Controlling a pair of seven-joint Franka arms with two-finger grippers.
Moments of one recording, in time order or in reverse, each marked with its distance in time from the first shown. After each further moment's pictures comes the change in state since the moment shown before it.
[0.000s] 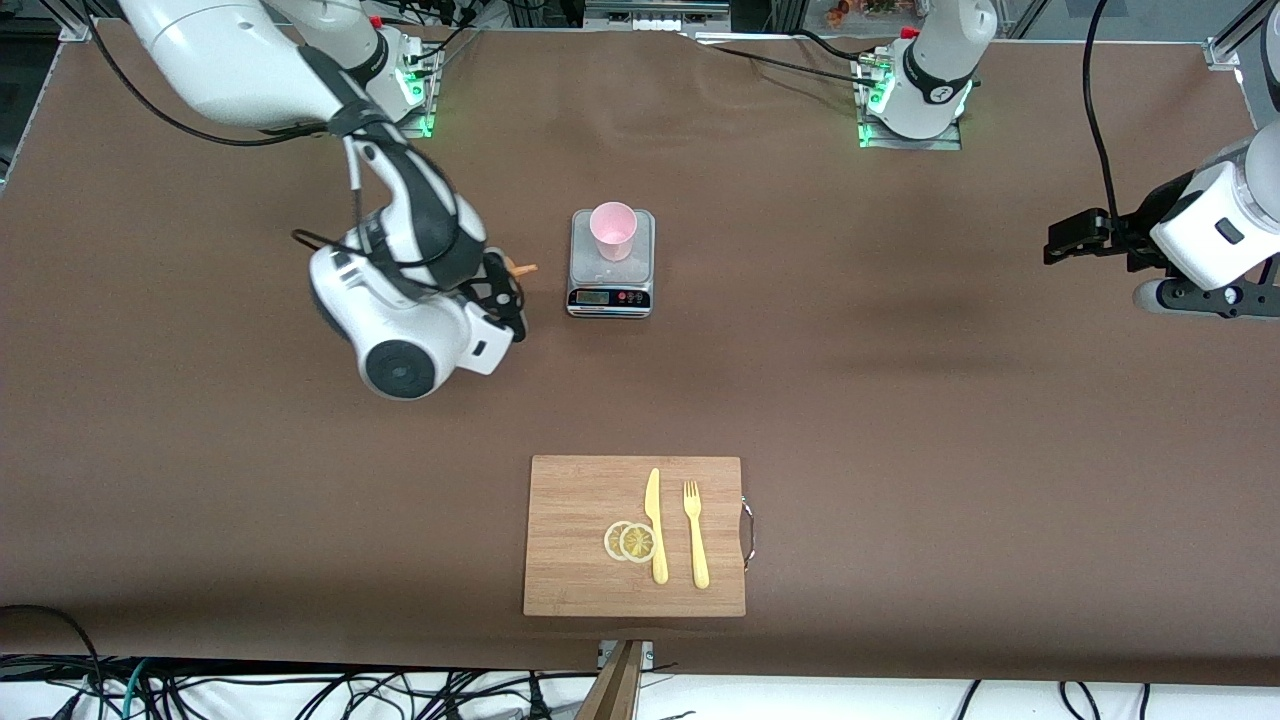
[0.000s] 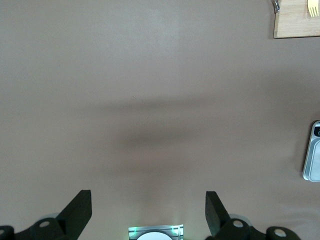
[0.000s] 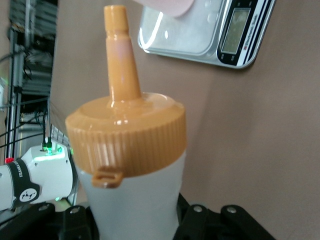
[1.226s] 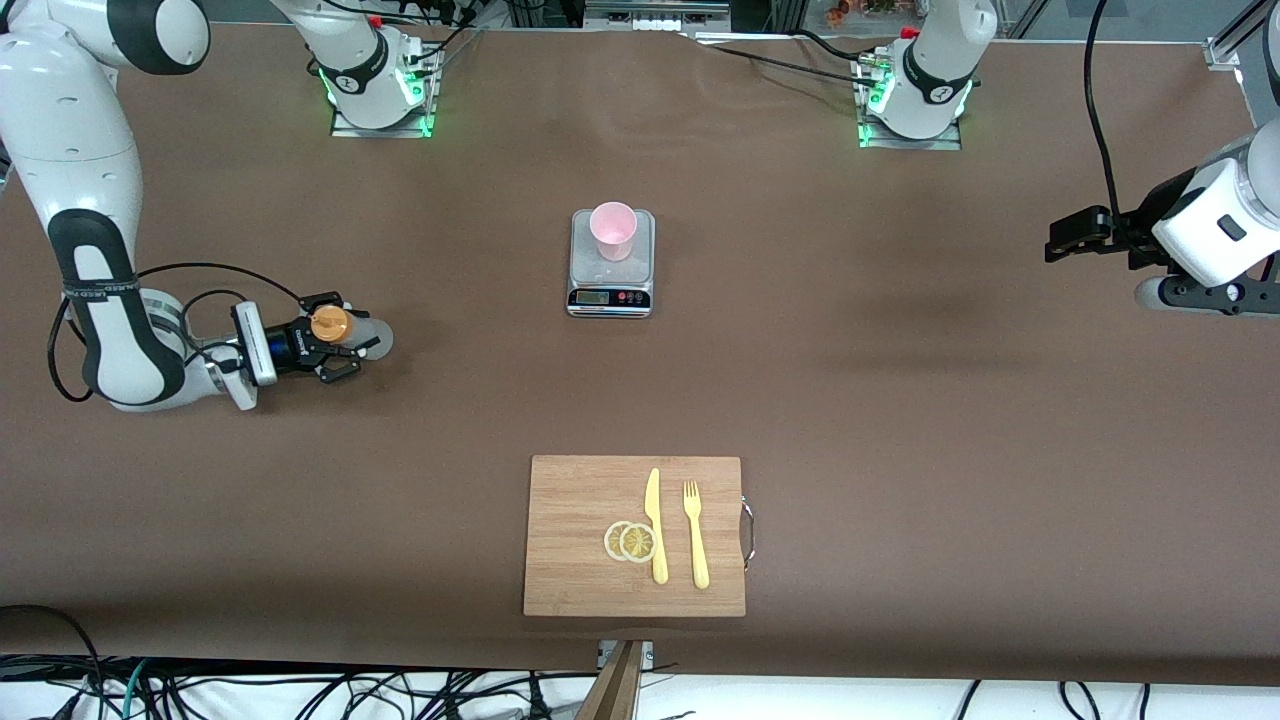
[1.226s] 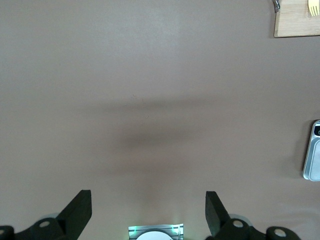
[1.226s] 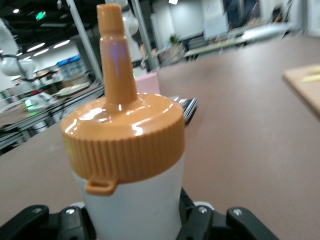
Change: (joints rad) left arm 0.001 -0.008 0.001 -0.009 0.000 0.000 0.000; right arm -0.356 0.158 -0.464 -0.203 0.923 -0.010 -1.070
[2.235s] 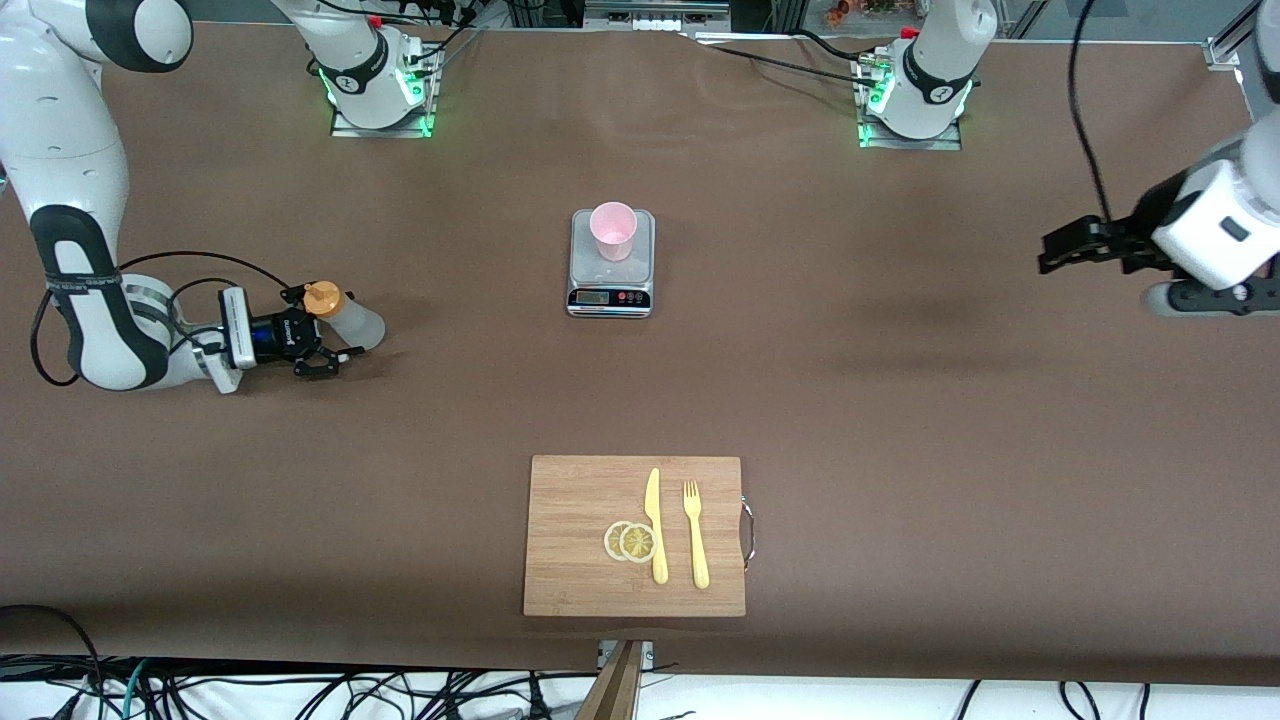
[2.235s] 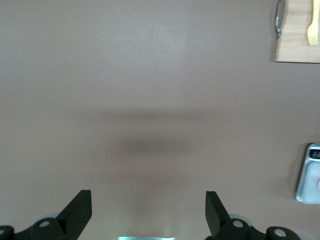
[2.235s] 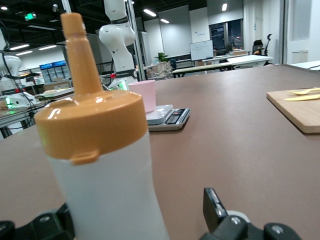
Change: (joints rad) left arm -0.053 -0.011 0.080 -0.005 -0.006 0.043 -0.045; right arm -0.082 0.012 -0.004 -0.104 0.089 0.005 -0.234
